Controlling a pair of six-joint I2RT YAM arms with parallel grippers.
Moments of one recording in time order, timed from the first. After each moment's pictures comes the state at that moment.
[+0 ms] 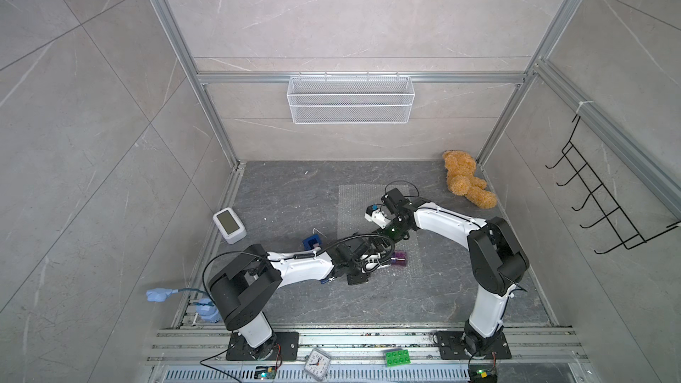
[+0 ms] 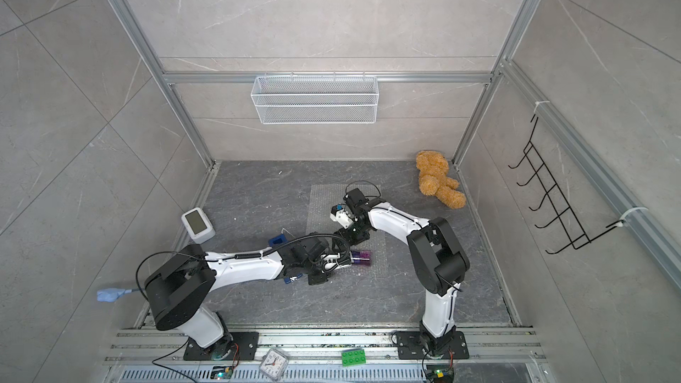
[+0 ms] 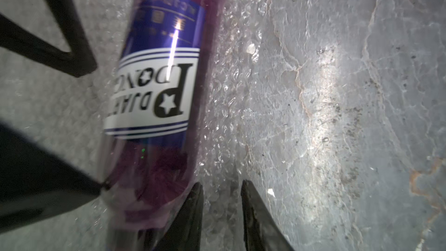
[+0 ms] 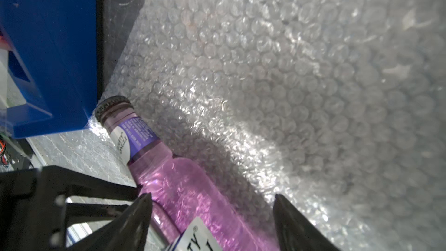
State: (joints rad) left arm -0.95 1.67 0.86 -0.22 0.14 0.56; right arm 0.54 1.88 1.30 -0.73 -0.41 -0.07
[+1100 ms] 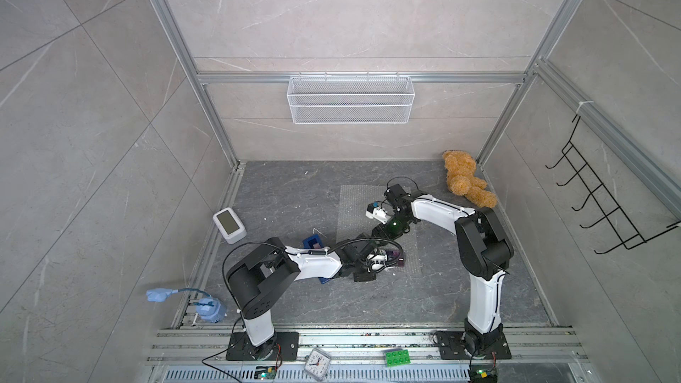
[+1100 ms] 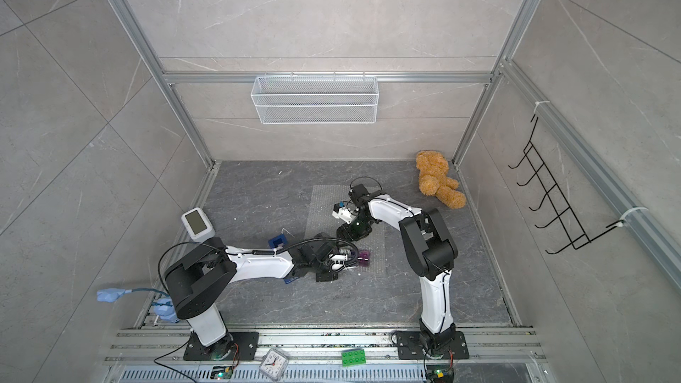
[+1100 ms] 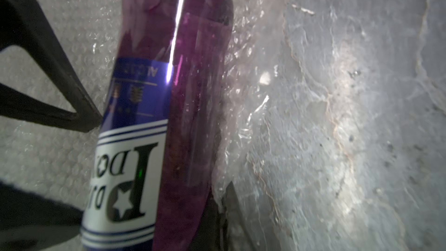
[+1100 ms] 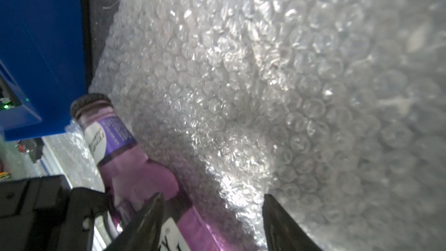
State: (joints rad) left arm -0.96 1.74 0.88 -0.10 0.11 0.65; right arm 0.46 2.02 1.40 -0.82 -0.54 -0.19
